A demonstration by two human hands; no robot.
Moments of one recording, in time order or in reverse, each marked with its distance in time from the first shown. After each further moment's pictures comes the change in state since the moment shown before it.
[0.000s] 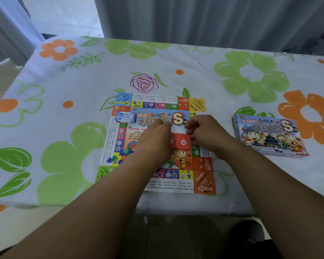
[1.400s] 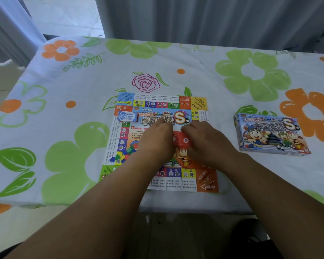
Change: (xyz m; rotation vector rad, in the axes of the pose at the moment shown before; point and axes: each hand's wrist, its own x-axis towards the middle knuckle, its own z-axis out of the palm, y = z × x) left_hand 0.001 -0.003 0.003 -0.011 0.040 0.039; right_hand -0.018 0.020 0.015 -0.746 0.090 -0.513
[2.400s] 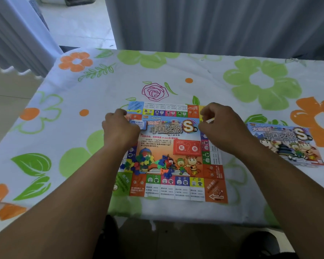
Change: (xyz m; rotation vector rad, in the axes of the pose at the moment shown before) left_hand 0.014 -0.082 -0.047 -0.351 0.311 -0.556; right_hand 0.021 -0.005 -0.061 0.513 0.141 0.355
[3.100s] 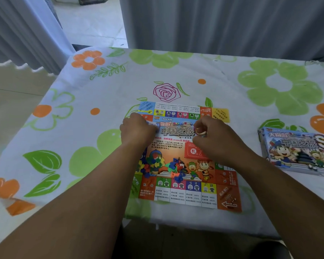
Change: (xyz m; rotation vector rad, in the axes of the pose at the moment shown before) left_hand 0.025 -0.003 0.025 0.030 -0.071 -0.129; right_hand -0.004 -0.016 0.034 -0.022 -0.174 -0.048
